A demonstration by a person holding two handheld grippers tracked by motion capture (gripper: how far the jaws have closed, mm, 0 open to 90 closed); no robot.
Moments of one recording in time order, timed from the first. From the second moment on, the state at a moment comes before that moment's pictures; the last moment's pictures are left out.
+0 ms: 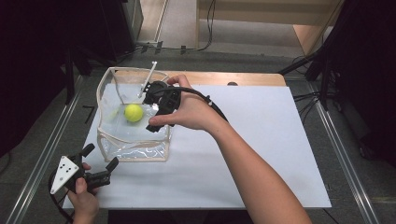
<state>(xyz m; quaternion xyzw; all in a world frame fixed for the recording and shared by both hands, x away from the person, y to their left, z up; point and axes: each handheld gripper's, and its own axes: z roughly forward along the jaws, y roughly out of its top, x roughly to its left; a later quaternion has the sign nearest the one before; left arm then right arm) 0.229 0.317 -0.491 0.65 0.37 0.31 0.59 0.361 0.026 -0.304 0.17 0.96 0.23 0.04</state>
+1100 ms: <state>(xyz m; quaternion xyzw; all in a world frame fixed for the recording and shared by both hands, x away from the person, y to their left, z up) 0.229 0.315 -0.491 0.65 0.37 0.31 0.58 0.350 -0.019 -0.309 0.19 0.95 0.24 0.06</state>
